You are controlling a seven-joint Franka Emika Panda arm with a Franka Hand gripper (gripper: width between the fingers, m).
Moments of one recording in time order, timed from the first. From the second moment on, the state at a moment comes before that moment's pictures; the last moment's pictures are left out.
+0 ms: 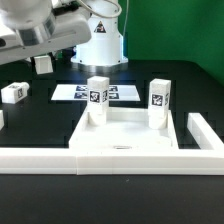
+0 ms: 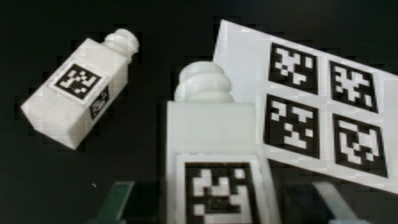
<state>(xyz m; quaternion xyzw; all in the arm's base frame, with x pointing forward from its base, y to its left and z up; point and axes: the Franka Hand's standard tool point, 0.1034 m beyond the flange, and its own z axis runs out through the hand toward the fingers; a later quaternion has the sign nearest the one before) 0.410 -0.133 0.098 -0.91 -0.13 0.39 0.08</state>
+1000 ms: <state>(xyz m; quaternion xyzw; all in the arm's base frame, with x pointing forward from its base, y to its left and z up) 0.509 -0.109 0.177 -0.99 -0.12 0.07 0.06</state>
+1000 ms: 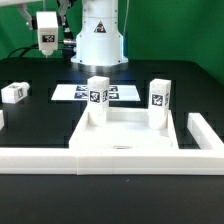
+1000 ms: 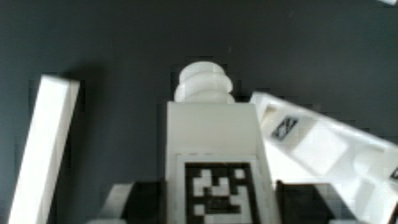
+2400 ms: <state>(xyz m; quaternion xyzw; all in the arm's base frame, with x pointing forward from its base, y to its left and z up) 0.579 -0.001 0.160 -0.97 -0.03 -0.24 0.01</state>
